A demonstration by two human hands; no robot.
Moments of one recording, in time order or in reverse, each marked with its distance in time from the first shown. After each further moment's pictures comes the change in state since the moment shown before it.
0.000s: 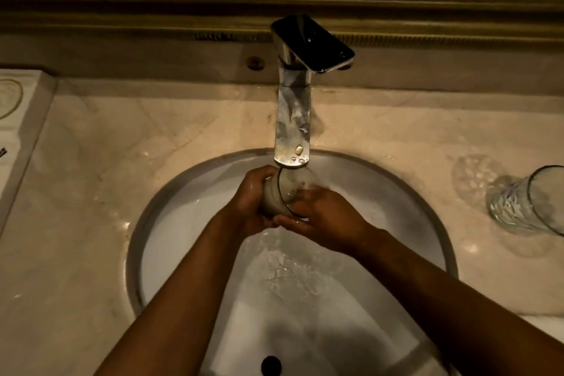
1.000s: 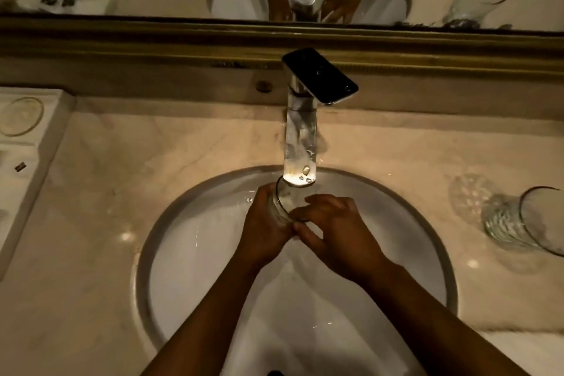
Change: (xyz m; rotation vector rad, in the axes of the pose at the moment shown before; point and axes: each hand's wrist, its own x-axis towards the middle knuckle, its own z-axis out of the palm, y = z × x) left_hand -0.013 -0.041 -0.002 0.496 0.261 0.659; right_hand -0.018 -0.019 -0.013 -0.043 0.128 0.243
